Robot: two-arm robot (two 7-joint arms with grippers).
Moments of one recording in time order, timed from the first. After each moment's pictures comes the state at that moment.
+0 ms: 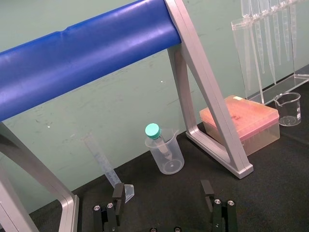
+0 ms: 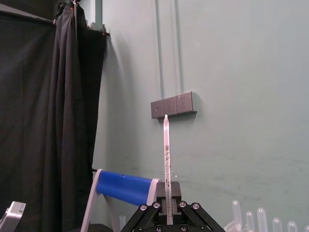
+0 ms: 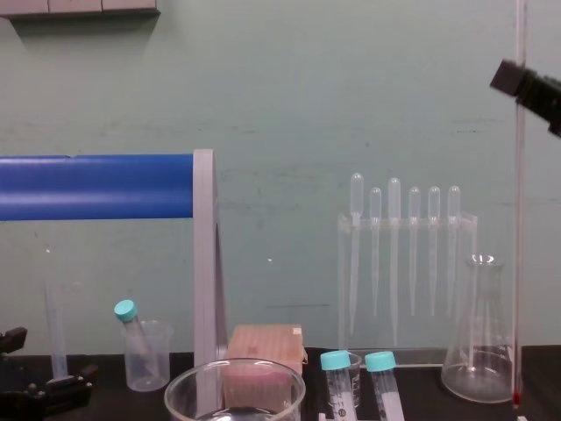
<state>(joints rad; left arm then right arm) -0.20 0.60 0.45 -1.41 -0.25 -0.12 0.03 0.18 0.44 -0.21 -1.62 0.70 -0.30 0.59</state>
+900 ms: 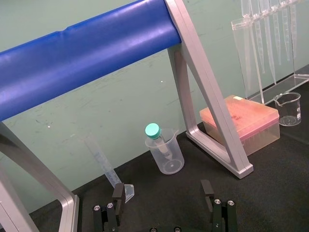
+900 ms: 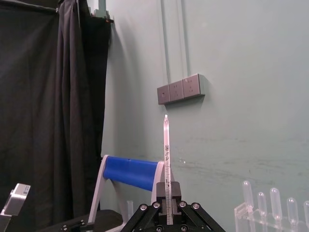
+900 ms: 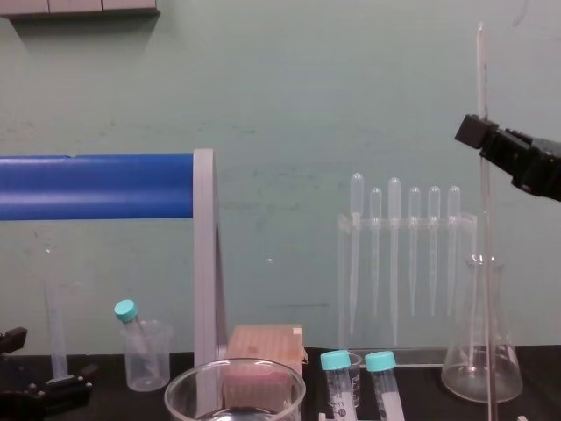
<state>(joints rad) -0.20 0.60 0.45 -1.41 -0.25 -0.12 0.03 0.24 0.41 -0.26 -1.48 0.70 -0.30 0.66</state>
